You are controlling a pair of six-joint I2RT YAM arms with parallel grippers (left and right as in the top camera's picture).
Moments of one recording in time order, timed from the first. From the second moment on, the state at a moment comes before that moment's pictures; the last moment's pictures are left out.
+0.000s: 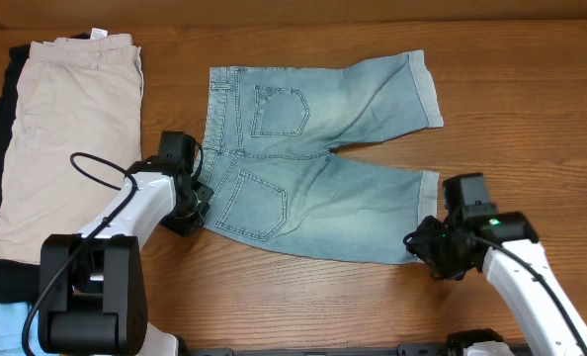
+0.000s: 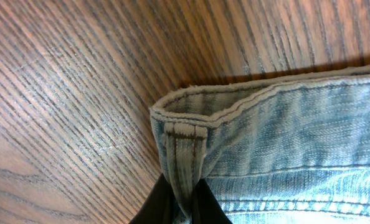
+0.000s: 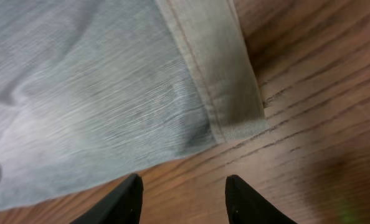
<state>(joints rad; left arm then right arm) -0.06 1.71 0.92 -0.70 -0.01 -1.12 0.12 1.19 0.68 -0.93 -0.19 0.73</state>
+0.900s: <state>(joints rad) -0.06 1.74 0.98 -0.81 0.00 -0.95 0.12 1.43 0.66 -0.72 -0.13 0.87</state>
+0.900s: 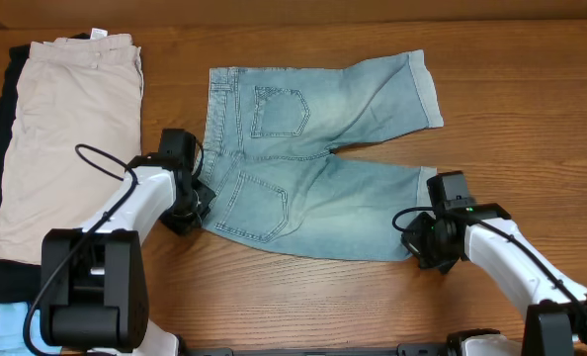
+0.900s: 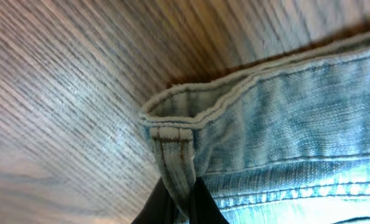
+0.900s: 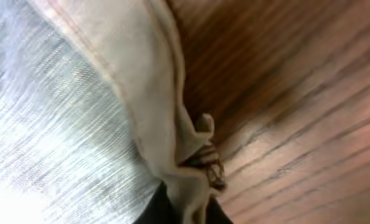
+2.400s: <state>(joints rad) -0.07 1.64 1.61 -1.26 0.02 -0.74 -0.03 1.58 1.46 -1.06 -0.17 0.43</state>
